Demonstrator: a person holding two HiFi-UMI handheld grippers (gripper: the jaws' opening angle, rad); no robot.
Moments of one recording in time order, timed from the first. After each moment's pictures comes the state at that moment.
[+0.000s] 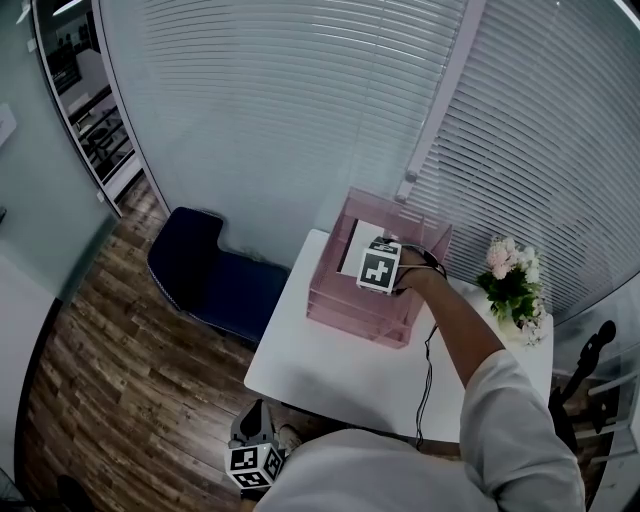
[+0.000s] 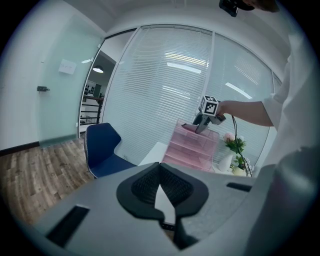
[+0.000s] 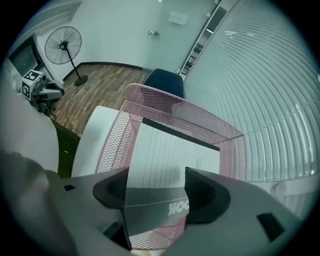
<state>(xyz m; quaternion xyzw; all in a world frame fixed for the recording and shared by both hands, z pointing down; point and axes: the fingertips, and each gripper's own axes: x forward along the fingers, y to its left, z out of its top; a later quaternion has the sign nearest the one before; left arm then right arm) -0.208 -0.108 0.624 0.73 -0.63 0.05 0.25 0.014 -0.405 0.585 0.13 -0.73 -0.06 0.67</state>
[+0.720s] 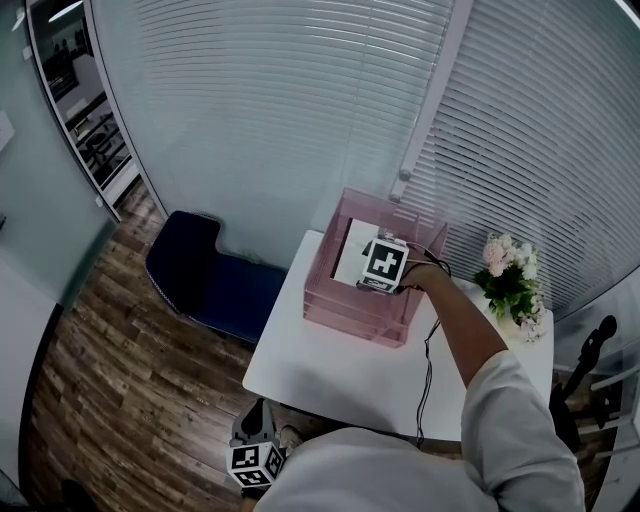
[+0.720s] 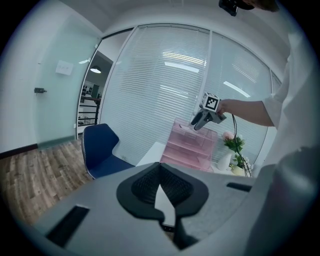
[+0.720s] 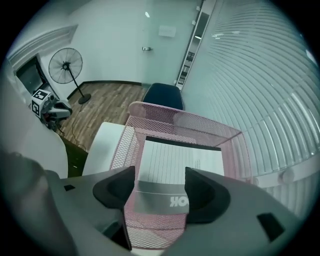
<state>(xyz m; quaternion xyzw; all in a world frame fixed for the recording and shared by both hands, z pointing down) -0.196 -0.115 0.622 0.74 -0.63 0.06 0.25 0.012 -0.399 0.566 0.13 -0.78 -0.01 0.61</state>
